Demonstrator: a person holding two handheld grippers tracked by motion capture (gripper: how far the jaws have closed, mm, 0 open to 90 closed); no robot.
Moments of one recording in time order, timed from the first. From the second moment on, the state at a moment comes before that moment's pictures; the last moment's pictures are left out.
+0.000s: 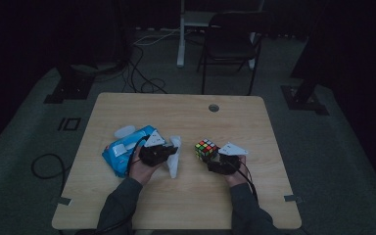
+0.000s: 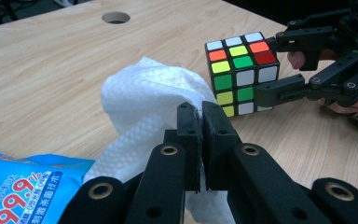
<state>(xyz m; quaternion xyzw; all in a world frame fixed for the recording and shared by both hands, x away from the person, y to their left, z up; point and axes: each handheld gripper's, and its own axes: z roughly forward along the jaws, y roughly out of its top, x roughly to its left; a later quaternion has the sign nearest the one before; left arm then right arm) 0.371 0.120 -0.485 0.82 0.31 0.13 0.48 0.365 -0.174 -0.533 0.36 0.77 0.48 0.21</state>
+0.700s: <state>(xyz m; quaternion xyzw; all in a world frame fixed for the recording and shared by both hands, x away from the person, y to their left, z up) 0.373 0.124 -0.495 0.81 0.32 0.12 0.47 0.365 -0.173 -0.538 0.37 0.78 0.46 0.22</state>
